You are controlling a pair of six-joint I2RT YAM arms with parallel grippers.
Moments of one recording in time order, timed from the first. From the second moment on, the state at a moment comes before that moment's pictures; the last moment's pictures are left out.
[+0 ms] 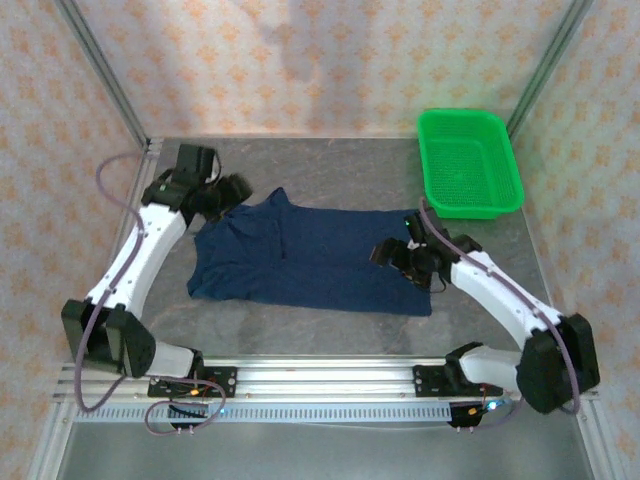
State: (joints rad) left arm -0.10 1.39 1.25 -0.81 0.13 -0.78; right arm 0.41 1.23 0.82 -0.70 -0.19 0.82
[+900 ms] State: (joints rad) left arm 0.09 1.29 0.62 -0.77 0.03 -0.90; right arm 0.52 1.42 0.71 -0.72 0.10 1.01
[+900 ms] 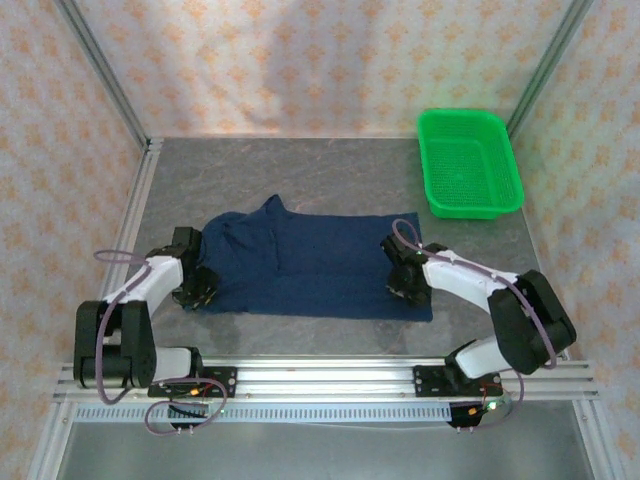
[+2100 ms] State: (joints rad) left arm -0.18 2.29 1.98 -1.06 0.15 -0.42; right arm 0.50 1.44 1.02 -0.60 -0.21 0.60
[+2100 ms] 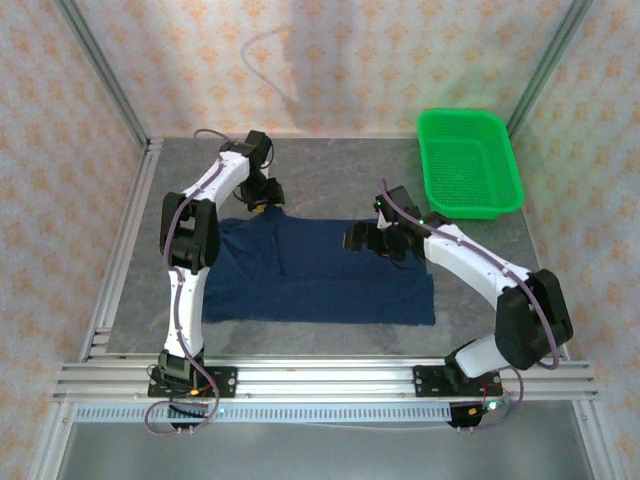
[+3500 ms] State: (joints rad) left arm -0.63 1.63 1.30 -0.90 -0.26 -0.75; right arm 0.48 1.30 0.88 -0.55 -0.09 0.66
